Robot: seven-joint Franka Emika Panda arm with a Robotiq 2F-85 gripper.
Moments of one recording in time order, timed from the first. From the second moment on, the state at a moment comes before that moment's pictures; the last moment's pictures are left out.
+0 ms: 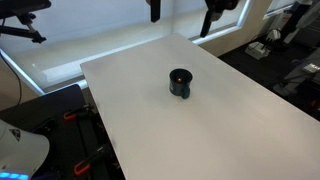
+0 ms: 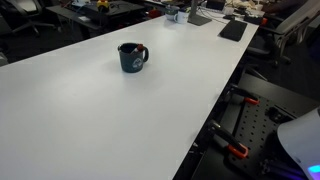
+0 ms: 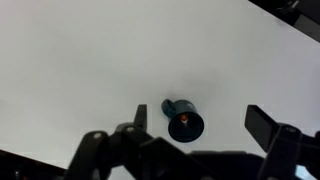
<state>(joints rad) -0.06 -0.32 -0.26 -2.21 -0.04 1.92 -0.74</state>
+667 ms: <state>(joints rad) -0.07 -0.18 -0.25 -2.10 -0.04 1.92 -0.79</state>
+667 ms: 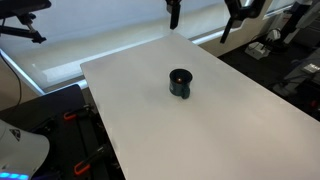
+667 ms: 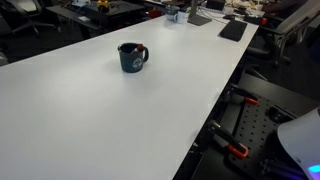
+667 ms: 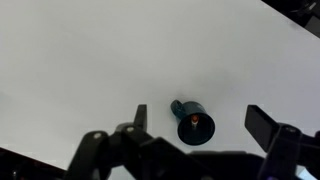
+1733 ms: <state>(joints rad) -0.12 0.07 -0.25 -1.95 0.14 1.85 -1.02</state>
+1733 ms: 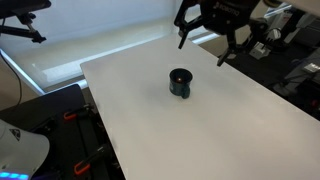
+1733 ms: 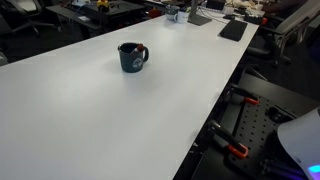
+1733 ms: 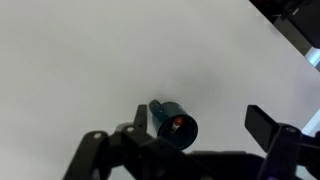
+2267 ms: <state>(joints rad) -0.14 0.09 -0.24 -1.93 0.14 1.84 -1.03</state>
